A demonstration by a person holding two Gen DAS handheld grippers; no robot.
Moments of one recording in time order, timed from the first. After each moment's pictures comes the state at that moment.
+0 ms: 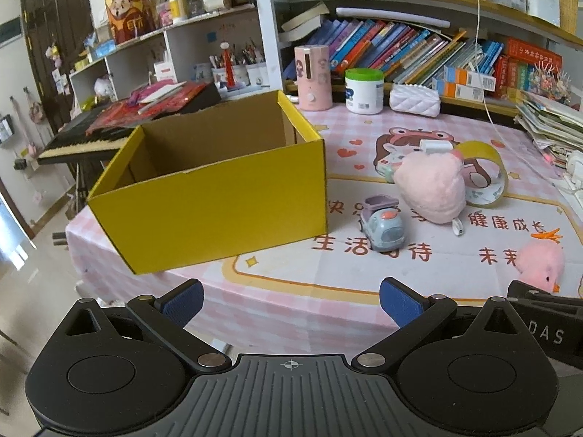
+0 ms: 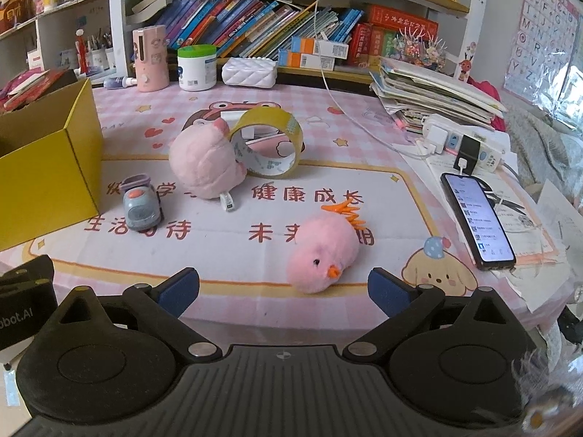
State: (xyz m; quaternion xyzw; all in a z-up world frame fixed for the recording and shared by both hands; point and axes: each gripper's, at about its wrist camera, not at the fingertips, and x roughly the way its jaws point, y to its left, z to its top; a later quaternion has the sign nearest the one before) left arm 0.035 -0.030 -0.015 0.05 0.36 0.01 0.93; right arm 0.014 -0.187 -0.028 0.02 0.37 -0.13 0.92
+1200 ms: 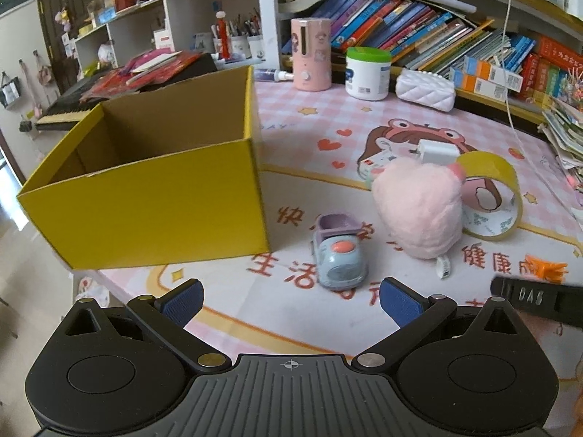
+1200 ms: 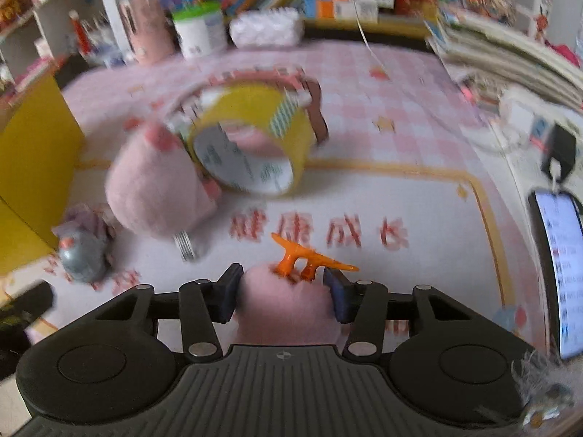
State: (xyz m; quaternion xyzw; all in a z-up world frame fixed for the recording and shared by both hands) left arm 0.105 -0.092 -0.035 0.01 0.39 0.06 0.92; right arm 0.134 -0.274 -0.065 0.07 0.43 -0.02 0.90
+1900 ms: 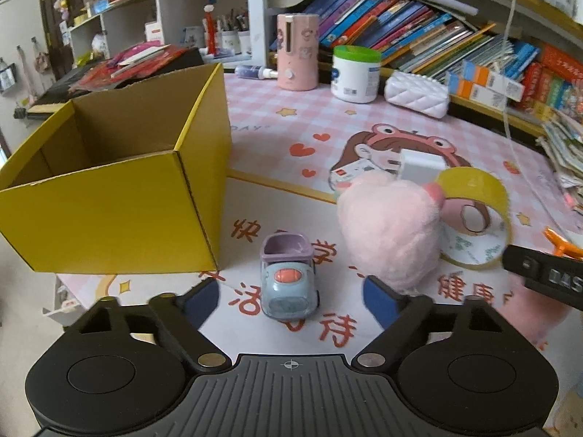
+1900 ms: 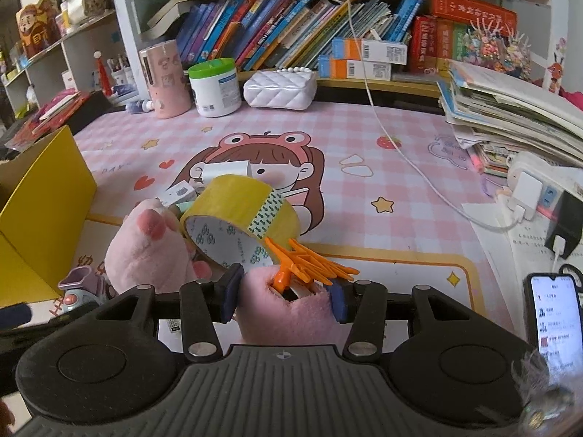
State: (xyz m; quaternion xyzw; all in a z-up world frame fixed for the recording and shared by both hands) left arm 0.141 -0.119 -0.046 -0.02 0.40 0.06 0.92; right arm 0.156 -0.305 -0.043 0.06 0.37 0.01 0.93
